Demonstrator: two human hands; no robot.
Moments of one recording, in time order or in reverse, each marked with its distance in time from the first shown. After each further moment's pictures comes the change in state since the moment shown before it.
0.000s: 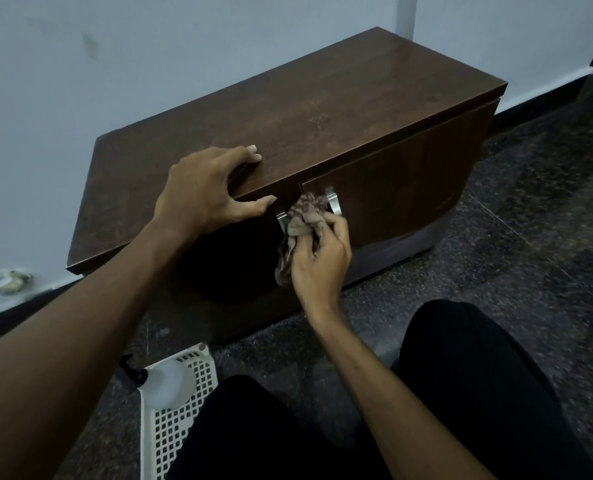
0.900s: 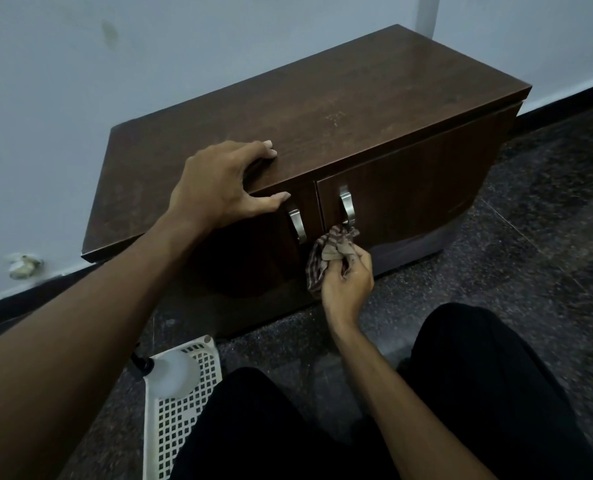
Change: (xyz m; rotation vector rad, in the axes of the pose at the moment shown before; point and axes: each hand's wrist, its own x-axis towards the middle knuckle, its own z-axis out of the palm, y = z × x) left_hand -0.001 0.003 -0.003 -0.008 -0.011 0.005; right_hand -0.011 0.060 -0.011 0.009 0.093 0.242
